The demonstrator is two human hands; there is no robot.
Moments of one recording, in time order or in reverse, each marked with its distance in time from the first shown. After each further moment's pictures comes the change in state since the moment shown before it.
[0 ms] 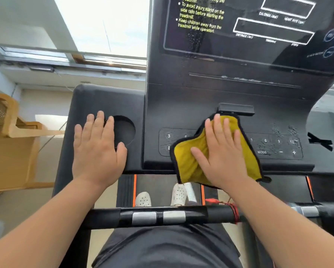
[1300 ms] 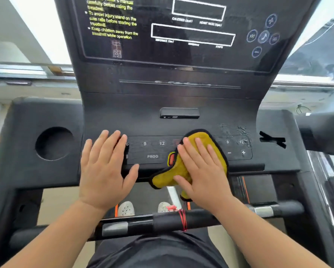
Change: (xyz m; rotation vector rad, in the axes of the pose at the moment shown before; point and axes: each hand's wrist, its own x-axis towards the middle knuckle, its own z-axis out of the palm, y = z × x) left_hand -0.025 0.137 0.037 -0.017 0.309 0.301; right_hand -0.043 0.111 0.021 0.055 0.115 -0.252
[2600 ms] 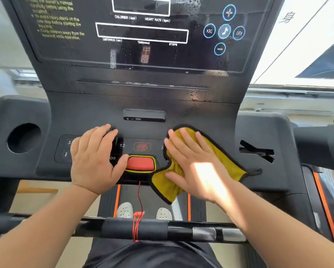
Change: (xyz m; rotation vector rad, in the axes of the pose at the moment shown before) left_hand 0.036 0.080 0.030 0.143 0.021 -0.081; right_hand 0.020 0.113 -0.021 -0.040 -0.104 -0.311
